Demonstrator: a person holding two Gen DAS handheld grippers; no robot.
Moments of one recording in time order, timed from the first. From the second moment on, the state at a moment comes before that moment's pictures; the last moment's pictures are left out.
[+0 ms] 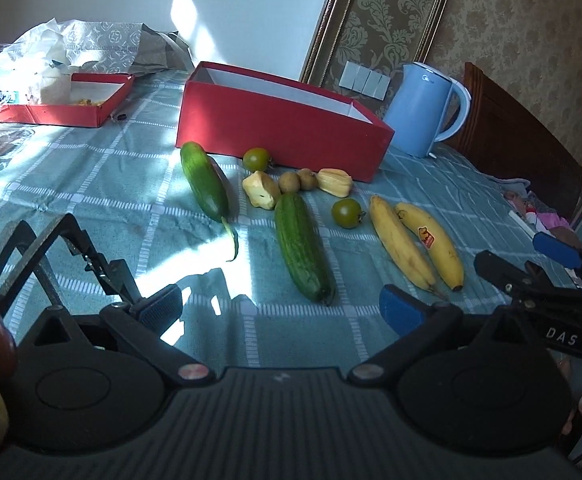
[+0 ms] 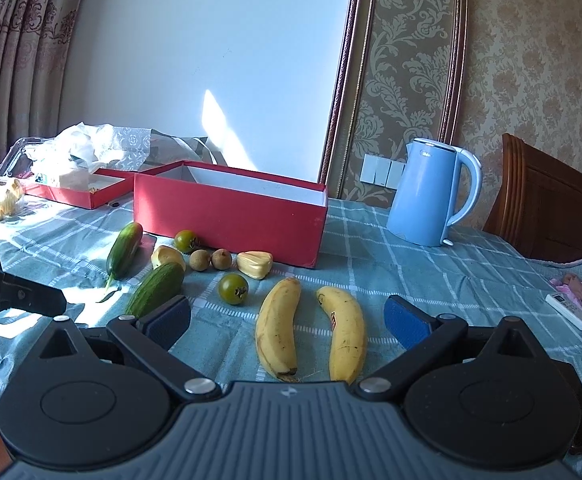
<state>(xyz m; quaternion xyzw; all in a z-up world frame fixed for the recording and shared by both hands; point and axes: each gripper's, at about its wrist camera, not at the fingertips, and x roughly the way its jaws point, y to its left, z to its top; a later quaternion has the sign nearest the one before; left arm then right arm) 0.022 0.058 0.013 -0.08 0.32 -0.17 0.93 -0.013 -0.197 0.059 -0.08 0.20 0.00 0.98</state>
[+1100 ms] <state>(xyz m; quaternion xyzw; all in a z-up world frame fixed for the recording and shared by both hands) 0.014 0.028 0.030 0.02 0.26 -0.13 0.96 -0.019 -0.211 0.065 -0.06 0.19 0.03 0.98</state>
